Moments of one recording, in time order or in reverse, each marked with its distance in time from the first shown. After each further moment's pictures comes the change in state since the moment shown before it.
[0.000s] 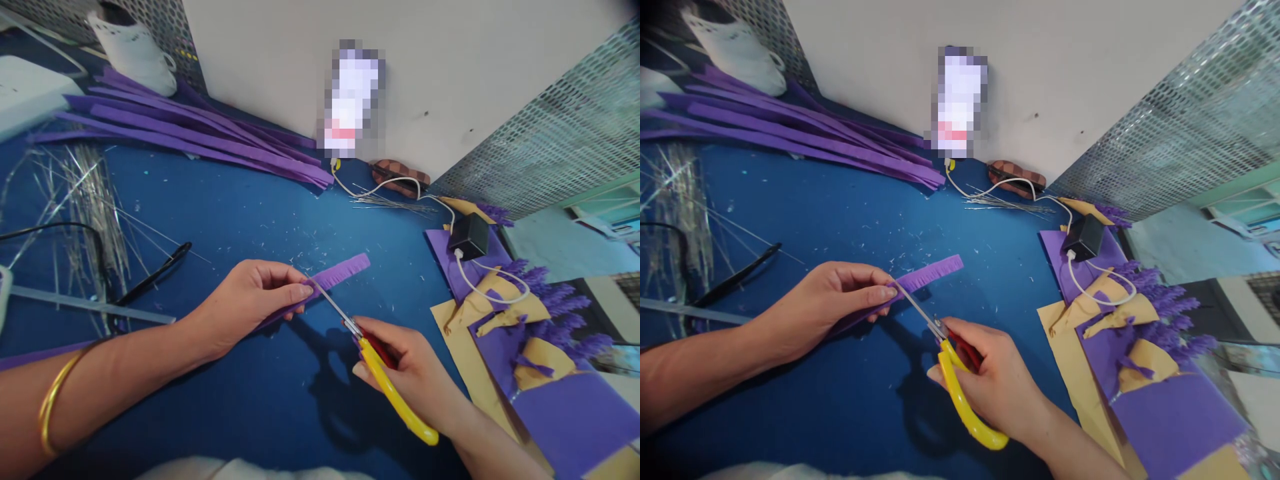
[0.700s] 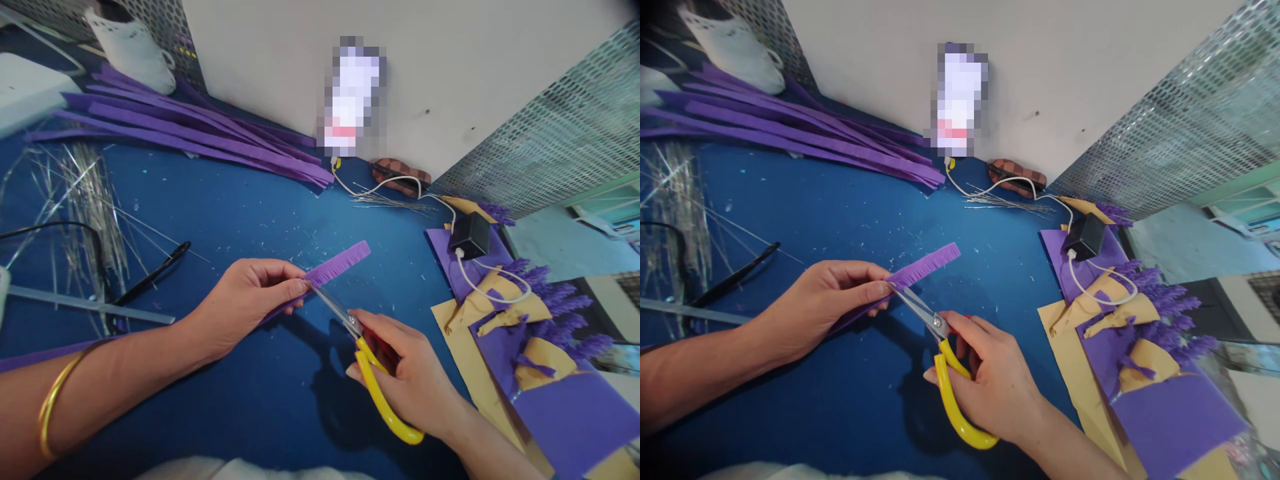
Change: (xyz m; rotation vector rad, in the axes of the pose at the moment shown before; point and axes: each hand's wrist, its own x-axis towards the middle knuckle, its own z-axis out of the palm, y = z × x) left_hand 0.001 -0.001 0.002 -0.039 0.052 0.079; right_hand -0.002 0.011 0.001 -0.237 0.132 -0.075
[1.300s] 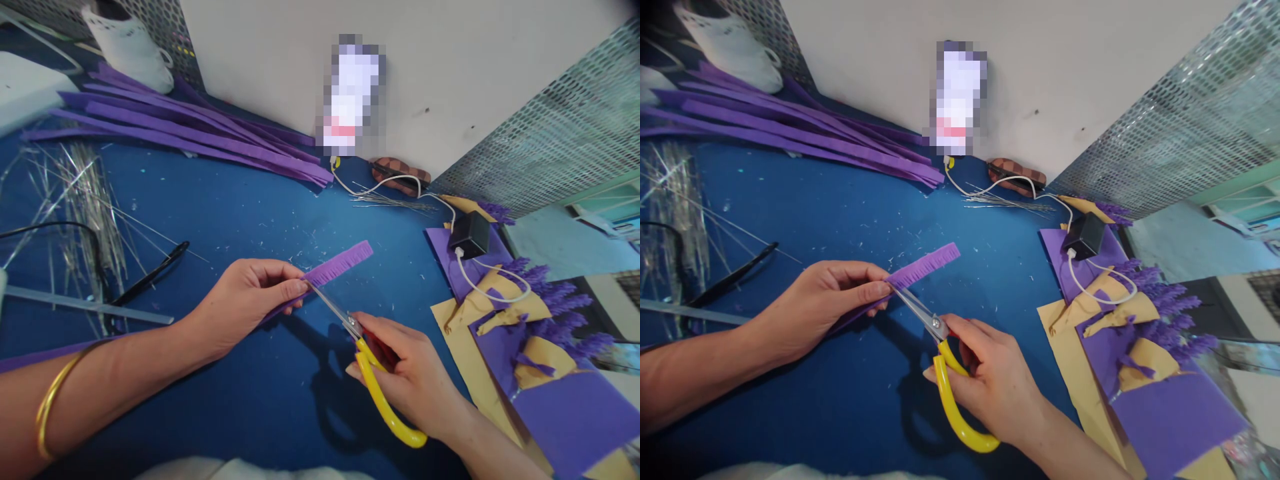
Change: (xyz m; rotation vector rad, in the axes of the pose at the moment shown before) left_hand -0.001 0.002 0.000 0.047 0.006 -0.006; right_hand -0.003 0.002 -0.002 -0.010 0.001 -0.092
